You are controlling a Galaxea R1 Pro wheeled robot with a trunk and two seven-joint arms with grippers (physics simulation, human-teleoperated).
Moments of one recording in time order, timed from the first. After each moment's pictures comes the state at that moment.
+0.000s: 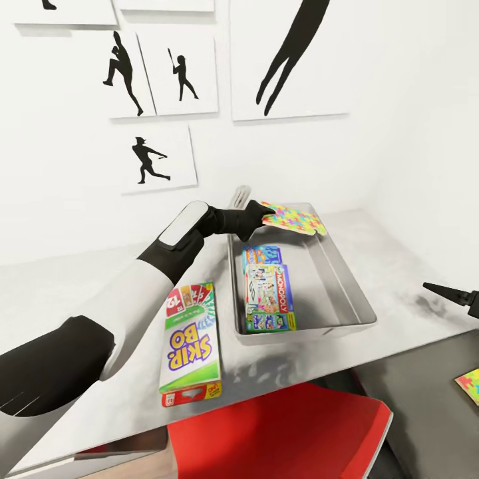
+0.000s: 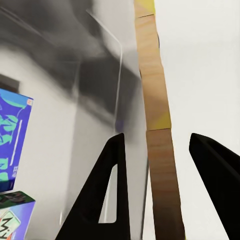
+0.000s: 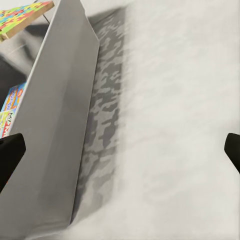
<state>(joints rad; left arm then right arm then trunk) -1.37 -0.17 -0.48 -0.75 1.76 0.55 0.49 -0.37 -0.62 -0.58 -1.61 -0.65 1.04 0.71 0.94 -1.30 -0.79</state>
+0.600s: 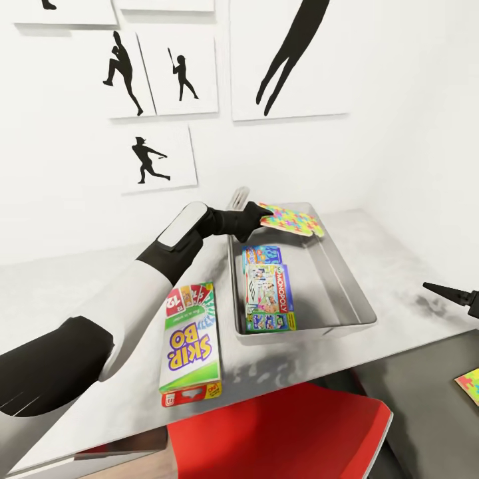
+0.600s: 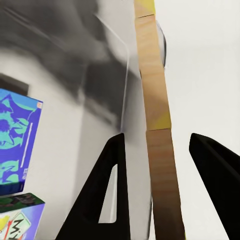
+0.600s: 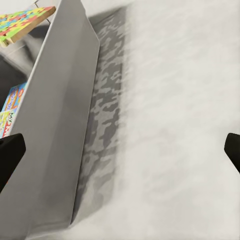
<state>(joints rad) -1.36 -0.17 -0.48 -0.75 1.75 0.55 0.49 -0.37 -0.62 -0.58 -1.61 -0.65 1.04 0.71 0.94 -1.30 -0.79</state>
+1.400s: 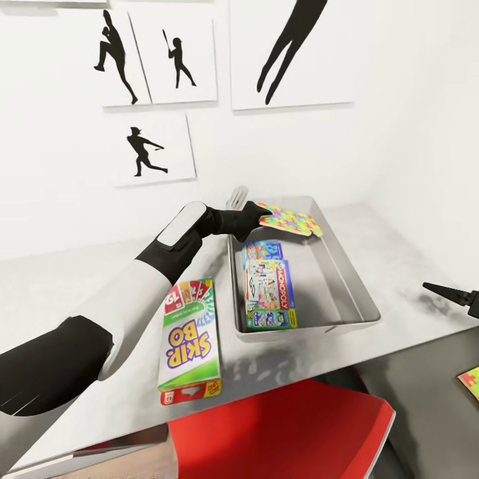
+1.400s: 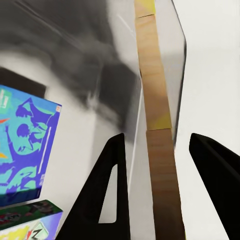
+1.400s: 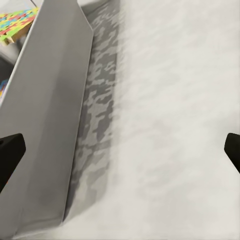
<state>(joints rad) -1.36 -0.16 -0.48 -0.75 1.75 0.55 0.49 -0.37 -0.62 -0.58 -1.61 -0.65 1.04 0.71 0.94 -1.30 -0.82</state>
